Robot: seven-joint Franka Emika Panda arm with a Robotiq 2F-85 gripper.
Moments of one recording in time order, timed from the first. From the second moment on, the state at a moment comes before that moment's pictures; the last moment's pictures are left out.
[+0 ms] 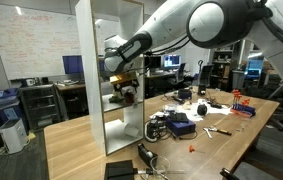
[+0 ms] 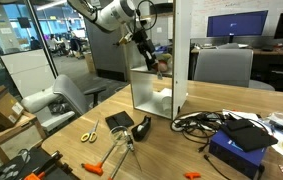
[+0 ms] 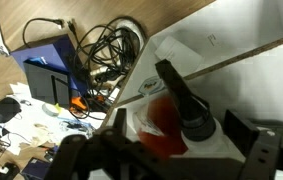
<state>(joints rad) 0.27 0.65 -0.16 -1.30 -0.34 2.03 0.82</state>
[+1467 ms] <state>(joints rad) 0.15 0.18 -0.01 -1.59 -0.01 1.60 0.44</state>
